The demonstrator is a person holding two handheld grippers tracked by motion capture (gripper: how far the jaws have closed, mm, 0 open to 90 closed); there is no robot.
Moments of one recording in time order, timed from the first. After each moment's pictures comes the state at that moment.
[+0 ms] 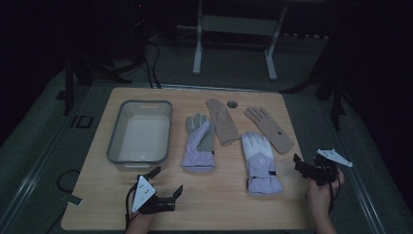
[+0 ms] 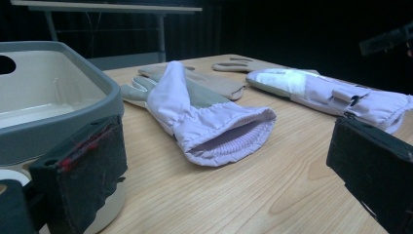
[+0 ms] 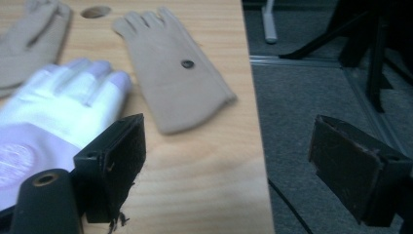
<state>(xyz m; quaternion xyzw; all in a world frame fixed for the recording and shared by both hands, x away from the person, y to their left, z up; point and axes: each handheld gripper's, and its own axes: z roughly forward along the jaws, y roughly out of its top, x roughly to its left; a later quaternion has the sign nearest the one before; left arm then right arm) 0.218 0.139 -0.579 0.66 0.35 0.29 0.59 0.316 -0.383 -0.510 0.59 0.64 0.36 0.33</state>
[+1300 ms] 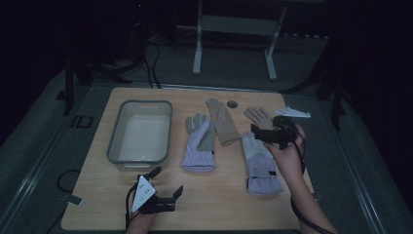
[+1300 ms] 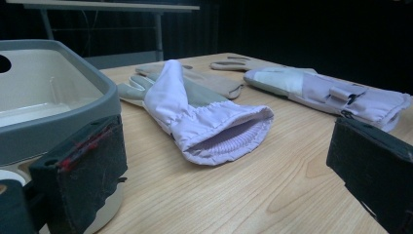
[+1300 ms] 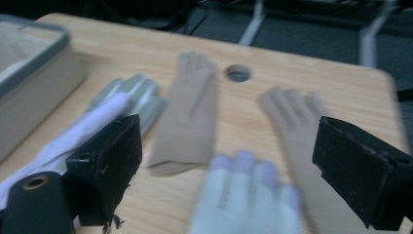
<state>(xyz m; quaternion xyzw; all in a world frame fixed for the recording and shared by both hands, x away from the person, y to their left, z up) 0.218 0.139 -0.578 0.67 0.35 0.29 0.59 0.375 -0.244 -0.415 0.49 0.74 0.40 0.25</state>
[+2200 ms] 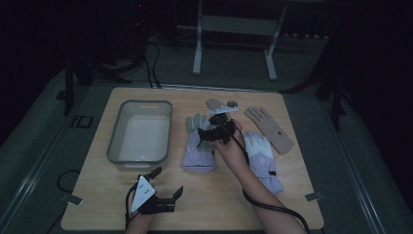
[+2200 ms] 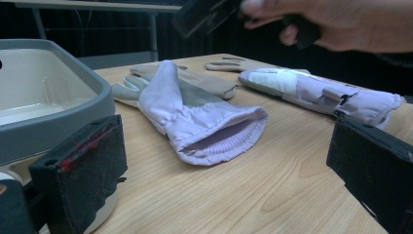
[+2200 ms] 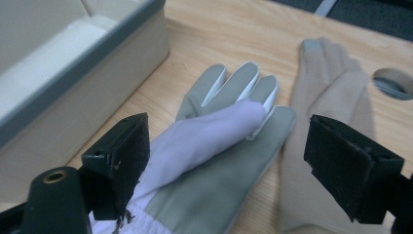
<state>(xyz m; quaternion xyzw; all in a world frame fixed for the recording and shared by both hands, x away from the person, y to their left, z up) 0.218 0.140 -0.579 0.67 0.34 0.28 0.60 0.420 -0.091 -0.472 0.42 0.81 0.36 0.19</state>
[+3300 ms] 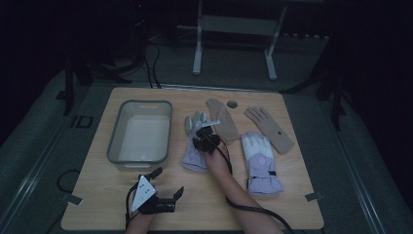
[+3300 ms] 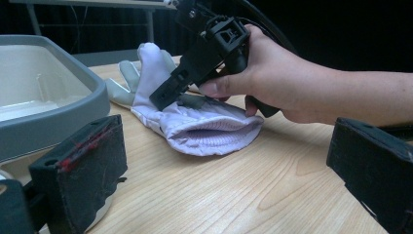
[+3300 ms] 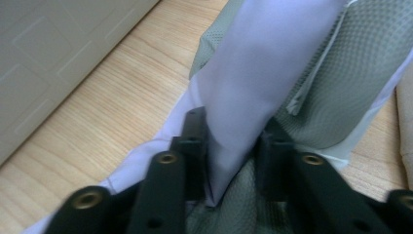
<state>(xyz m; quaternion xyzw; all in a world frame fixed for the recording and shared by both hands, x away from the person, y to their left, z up) 0.218 0.139 -0.578 0.67 0.34 0.27 0.60 0.429 -0.057 -0.551 0.44 0.82 0.33 0.16</state>
